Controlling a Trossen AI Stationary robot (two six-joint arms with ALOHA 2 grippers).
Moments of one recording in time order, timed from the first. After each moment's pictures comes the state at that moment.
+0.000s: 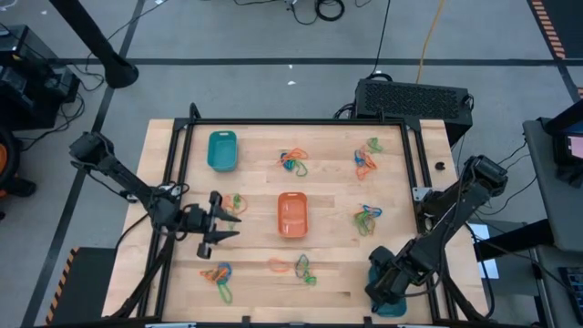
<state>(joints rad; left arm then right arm) -0.65 1.00 0.17 0.99 -0.50 0.06 0.84 1.55 1.09 -0.86 -0.18 1.81</state>
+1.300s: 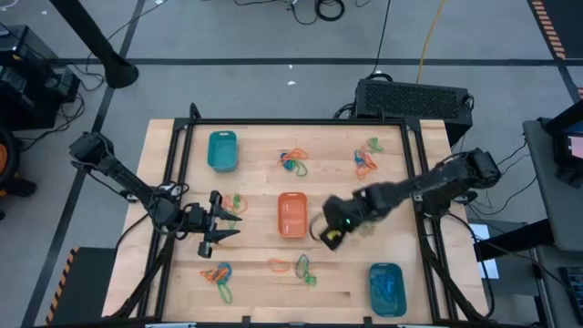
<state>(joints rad) -0.65 1.00 0.17 0.98 -0.53 0.03 0.20 1.55 1.09 -0.61 -0.09 1.01</state>
